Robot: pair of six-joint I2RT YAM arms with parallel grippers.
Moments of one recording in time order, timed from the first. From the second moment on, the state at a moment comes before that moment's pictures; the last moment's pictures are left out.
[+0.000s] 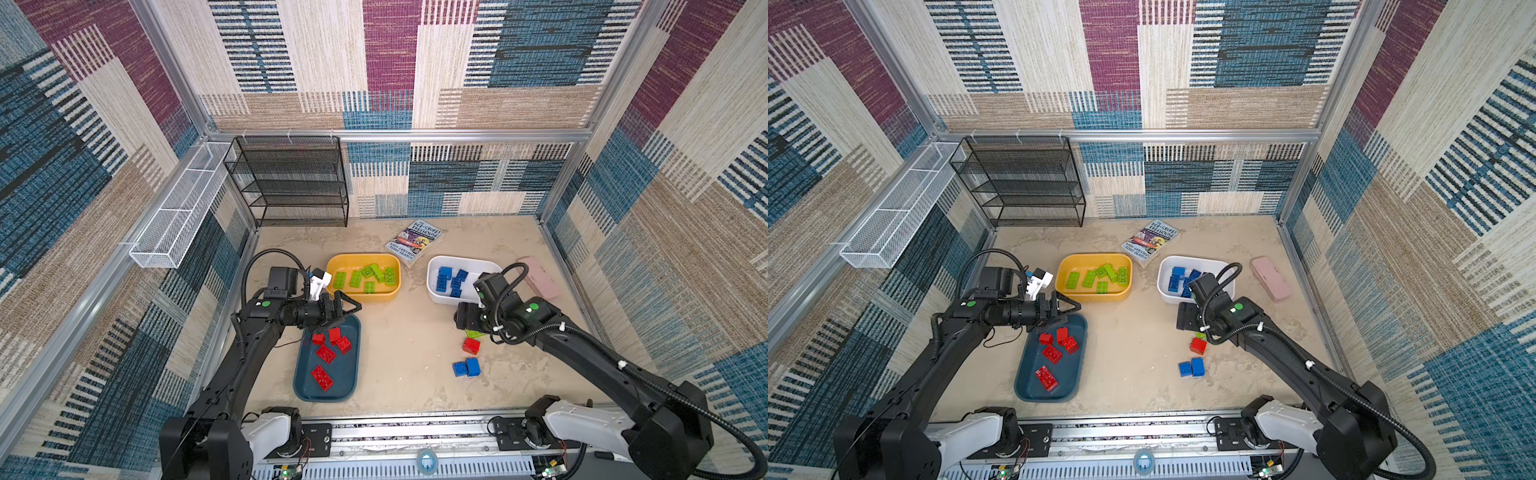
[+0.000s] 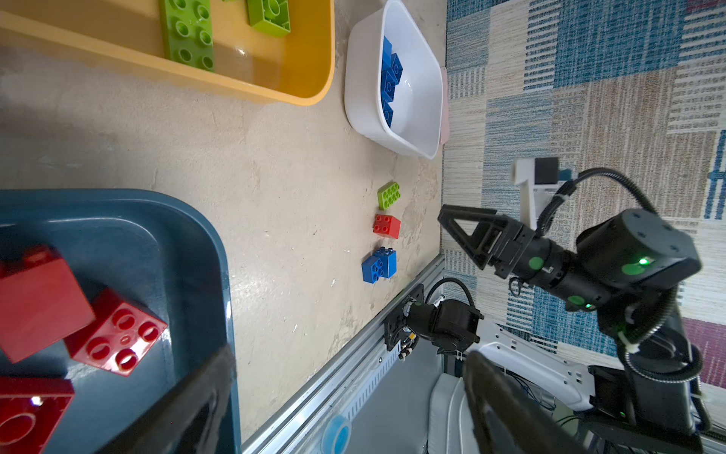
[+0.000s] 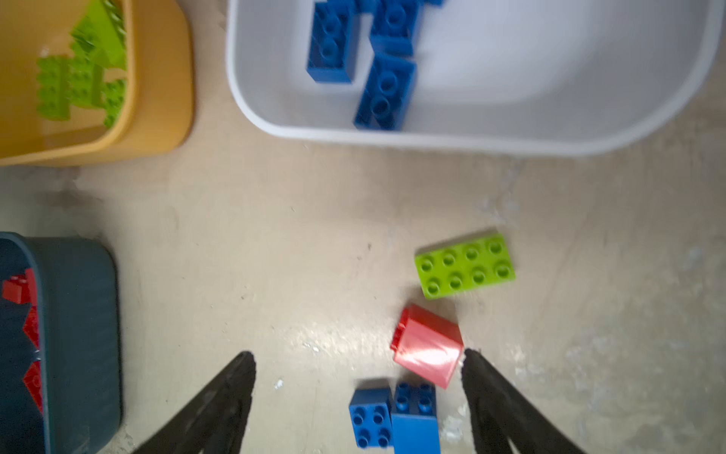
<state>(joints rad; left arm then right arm) -0.07 1.15 0.89 -0.76 0.87 -0.41 0.56 1.11 0.83 -0.81 0.05 0.70</state>
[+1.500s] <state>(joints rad) -0.07 1.16 0.88 -0.76 0.86 -0.41 0.62 1.41 0.85 -0.73 0.19 0.70</state>
